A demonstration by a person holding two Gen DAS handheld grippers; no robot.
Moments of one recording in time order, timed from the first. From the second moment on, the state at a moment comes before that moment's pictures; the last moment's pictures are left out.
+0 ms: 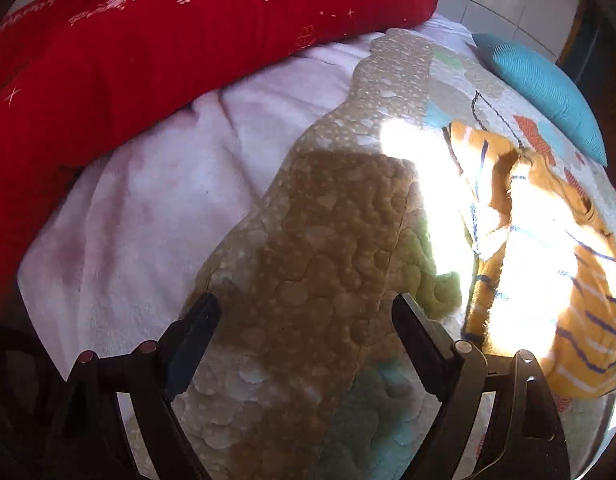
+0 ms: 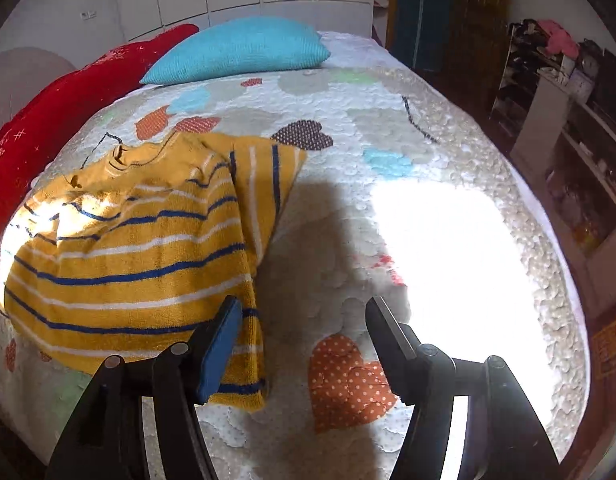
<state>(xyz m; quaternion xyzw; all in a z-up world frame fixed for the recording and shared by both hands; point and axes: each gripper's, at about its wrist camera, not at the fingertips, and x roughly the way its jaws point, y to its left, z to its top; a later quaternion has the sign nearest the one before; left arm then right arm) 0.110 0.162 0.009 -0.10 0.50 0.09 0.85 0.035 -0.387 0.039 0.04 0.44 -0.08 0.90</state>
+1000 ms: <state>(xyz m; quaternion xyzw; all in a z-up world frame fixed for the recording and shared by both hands) -0.051 0.247 -0.001 -0.29 0.43 0.09 0.85 0.086 0.064 -0.010 -0.31 0.37 0.13 0.87</state>
